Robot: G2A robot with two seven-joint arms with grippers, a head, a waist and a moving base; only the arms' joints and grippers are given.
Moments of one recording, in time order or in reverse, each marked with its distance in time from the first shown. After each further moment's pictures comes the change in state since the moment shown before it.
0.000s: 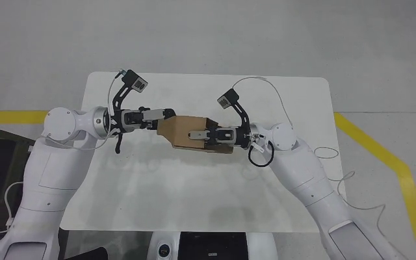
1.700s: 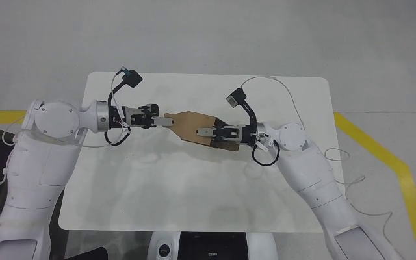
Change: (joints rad) left arm -0.049 0.048 -0.018 -0.046 0.575 -0.046 0.021; right arm -0.043 0.031 0.082 -0.057 -0.144 0.060 -0.037
